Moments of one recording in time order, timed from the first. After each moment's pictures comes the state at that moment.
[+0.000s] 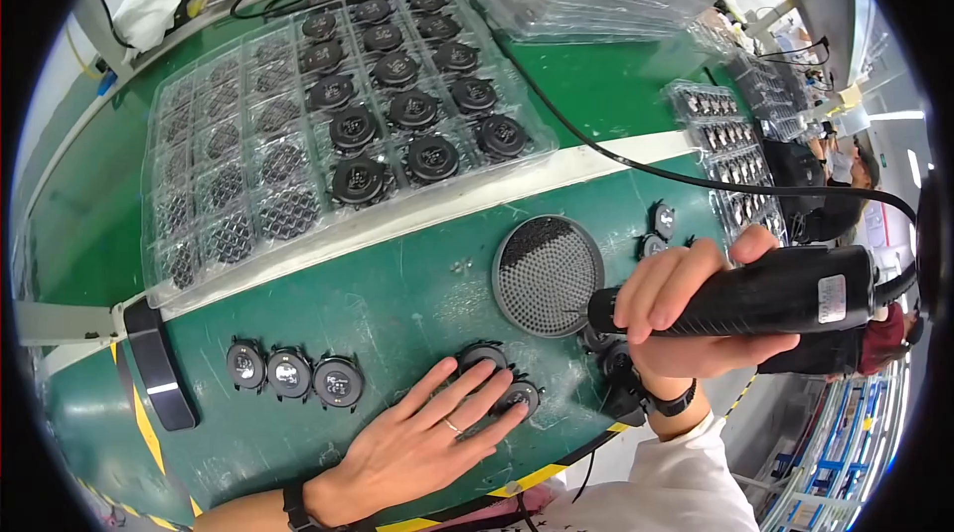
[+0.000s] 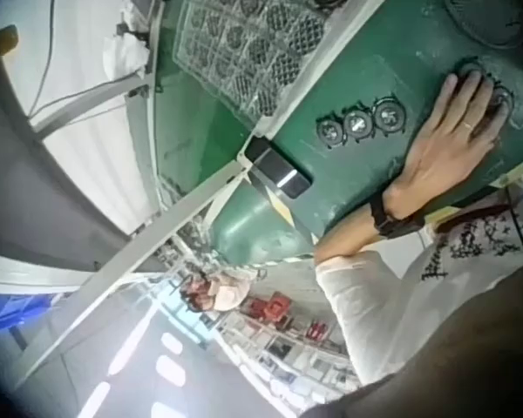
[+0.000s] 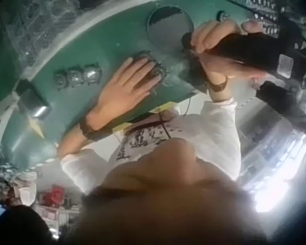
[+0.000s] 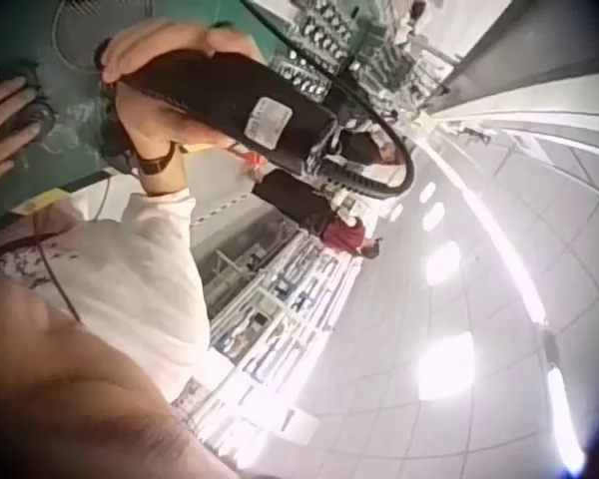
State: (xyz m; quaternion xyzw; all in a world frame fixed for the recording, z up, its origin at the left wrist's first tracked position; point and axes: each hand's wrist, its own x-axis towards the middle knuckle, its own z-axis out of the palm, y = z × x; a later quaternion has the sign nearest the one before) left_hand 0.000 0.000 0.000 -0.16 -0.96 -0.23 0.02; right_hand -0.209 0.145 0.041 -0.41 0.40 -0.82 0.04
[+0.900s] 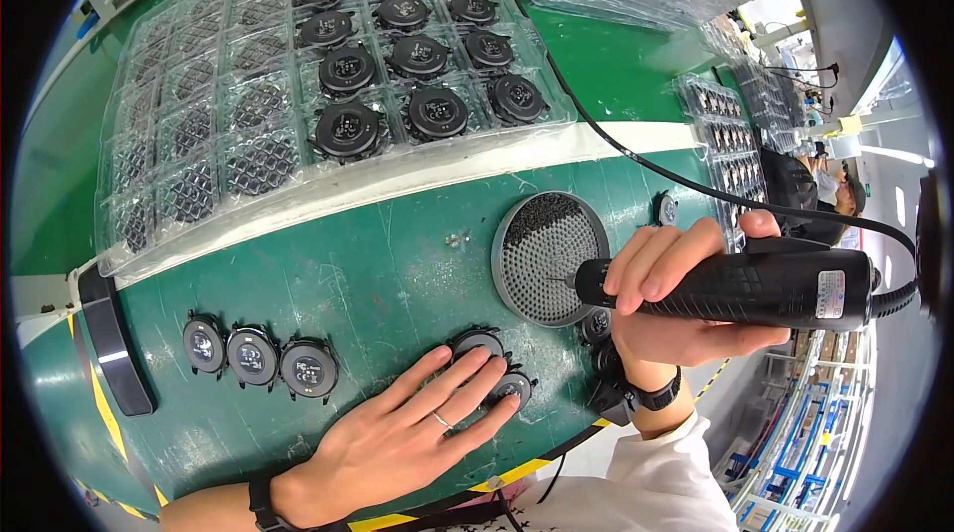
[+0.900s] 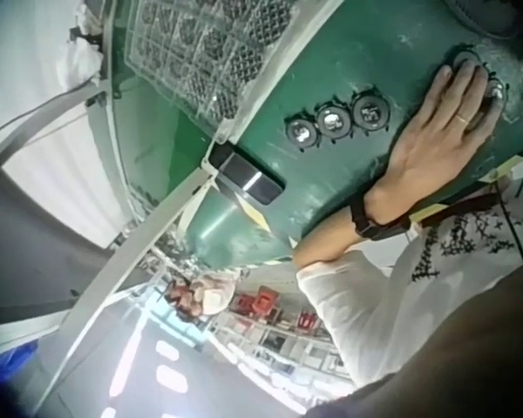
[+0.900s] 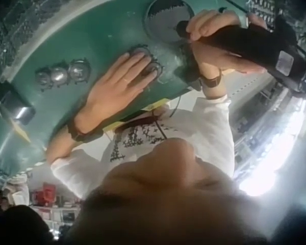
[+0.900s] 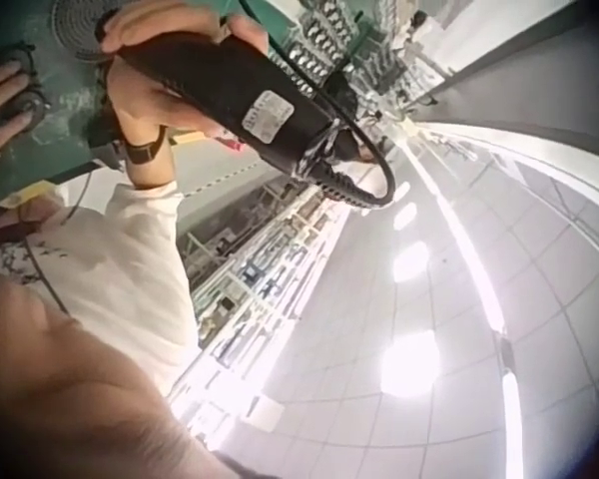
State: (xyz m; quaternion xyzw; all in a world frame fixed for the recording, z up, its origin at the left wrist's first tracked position) left_hand -0.001 -0.004 -0.008 -0.17 -0.96 -0.22 0.05; right_hand -0.211 0.125 0.022 -0.42 0.45 -0.79 0.01
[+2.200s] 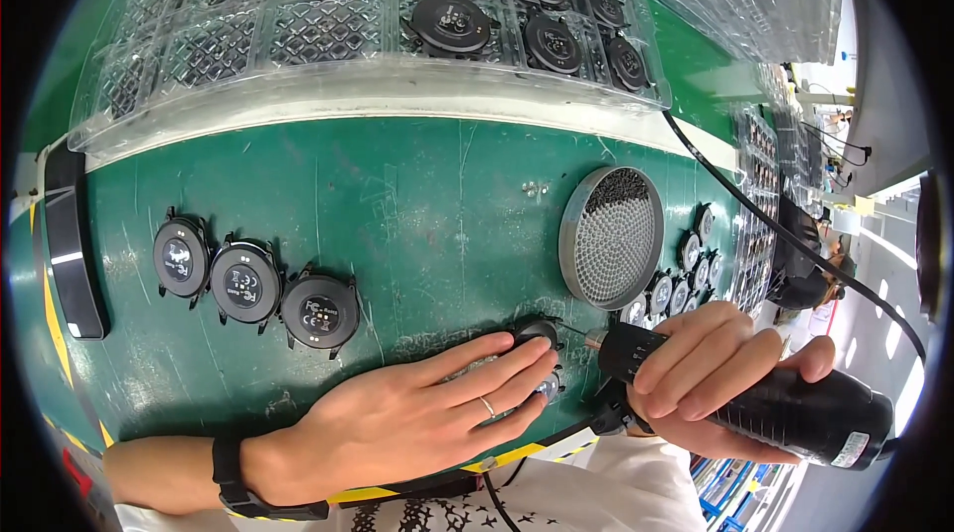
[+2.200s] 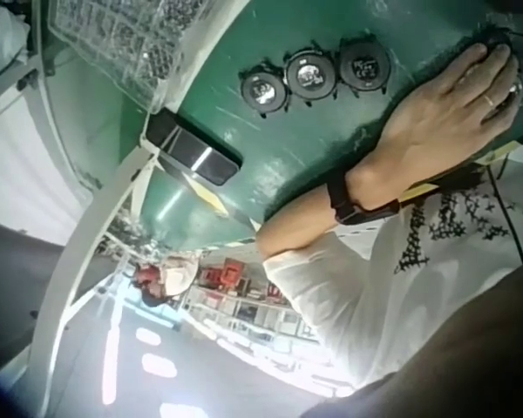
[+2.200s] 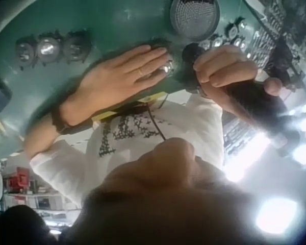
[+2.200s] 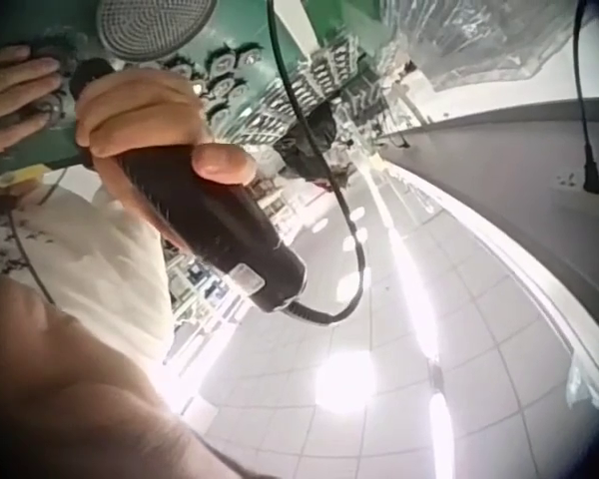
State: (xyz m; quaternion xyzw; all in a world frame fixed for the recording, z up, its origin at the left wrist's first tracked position) left_hand 0.006 -0.007 -0.017 -0.22 -0.94 -0.24 0.06; right_hand -0.169 0.123 0.028 -0.53 0.42 -0.74 0.05
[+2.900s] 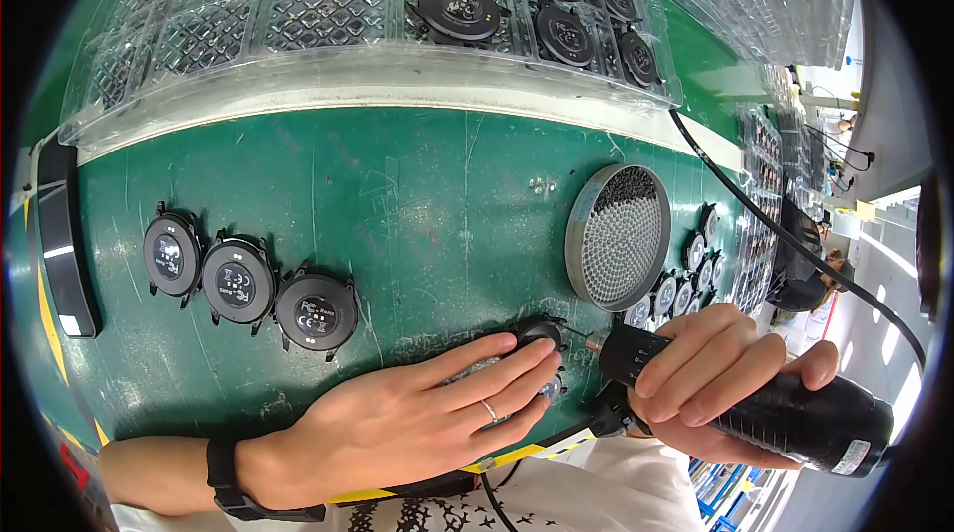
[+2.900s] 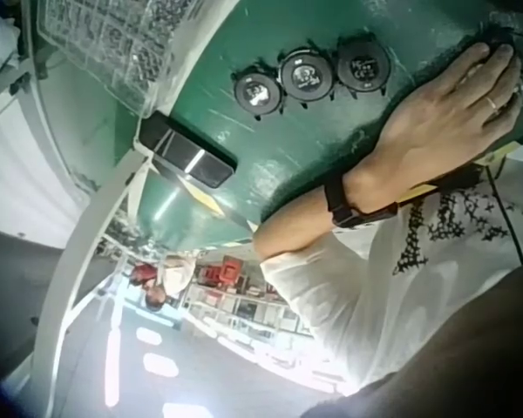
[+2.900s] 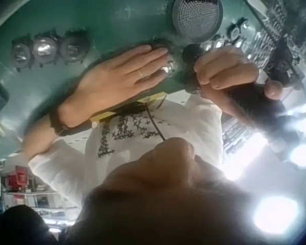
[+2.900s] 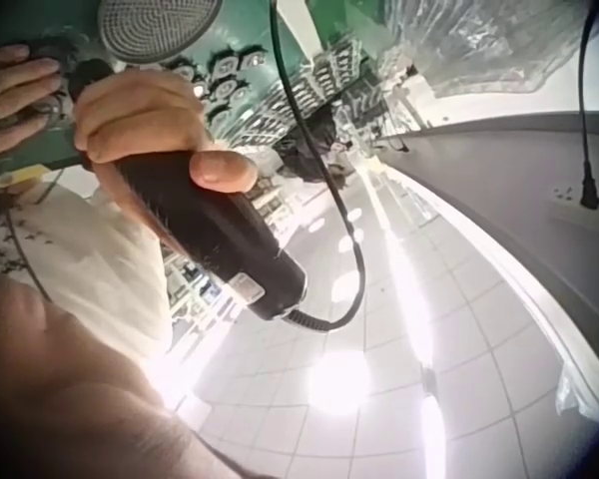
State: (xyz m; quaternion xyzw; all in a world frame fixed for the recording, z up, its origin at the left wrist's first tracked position) left_hand 0.006 -0.007 -0.019 -0.22 -0.95 -0.23 0.06; right_hand -0.174 0.123 0.028 -0.55 0.43 -0.71 0.09
